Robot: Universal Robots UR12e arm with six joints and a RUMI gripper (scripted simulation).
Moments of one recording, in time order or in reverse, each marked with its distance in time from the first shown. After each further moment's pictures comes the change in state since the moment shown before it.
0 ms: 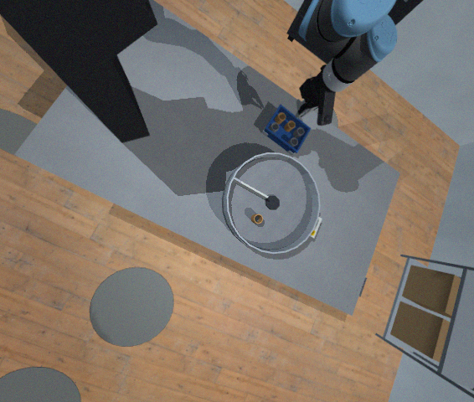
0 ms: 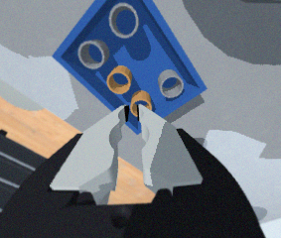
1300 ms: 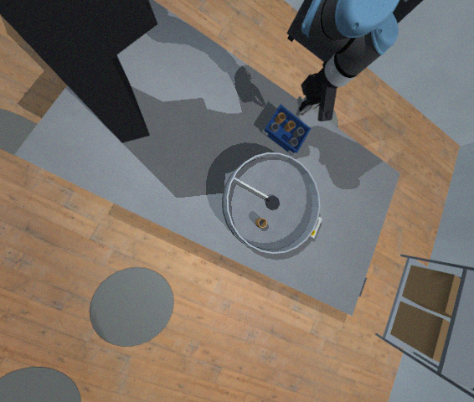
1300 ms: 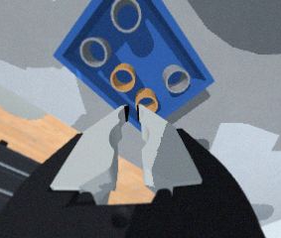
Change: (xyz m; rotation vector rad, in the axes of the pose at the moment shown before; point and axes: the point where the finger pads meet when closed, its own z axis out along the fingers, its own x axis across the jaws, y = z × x) arm -0.011 0.009 0.005 0.028 0.030 0.047
